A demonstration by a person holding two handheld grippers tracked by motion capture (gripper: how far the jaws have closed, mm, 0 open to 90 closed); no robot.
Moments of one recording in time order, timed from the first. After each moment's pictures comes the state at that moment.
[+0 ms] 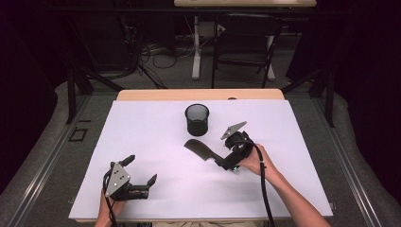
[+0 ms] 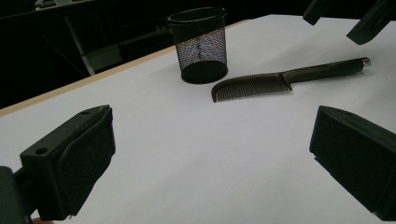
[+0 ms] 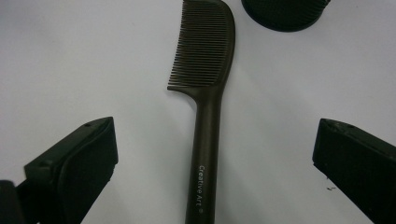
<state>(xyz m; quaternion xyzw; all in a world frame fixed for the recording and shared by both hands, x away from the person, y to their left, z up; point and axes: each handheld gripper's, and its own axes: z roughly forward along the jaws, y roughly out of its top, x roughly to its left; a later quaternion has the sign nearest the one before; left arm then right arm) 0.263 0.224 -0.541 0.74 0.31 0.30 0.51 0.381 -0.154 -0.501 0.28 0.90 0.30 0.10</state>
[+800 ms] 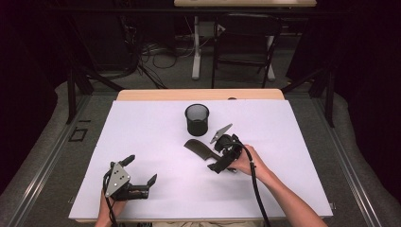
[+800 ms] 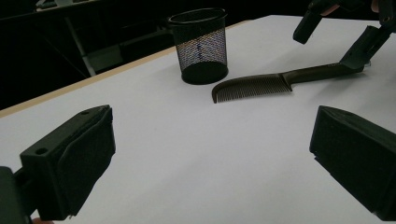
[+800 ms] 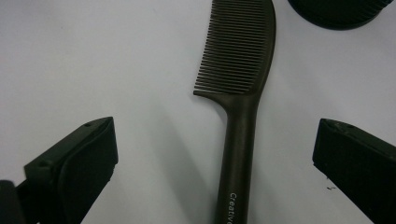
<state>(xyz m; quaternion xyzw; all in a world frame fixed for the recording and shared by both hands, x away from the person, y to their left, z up) 0.263 0.223 -0.541 0.74 0.31 0.30 0.52 0.384 -0.125 -0.513 0.26 0.92 0.27 0.07</state>
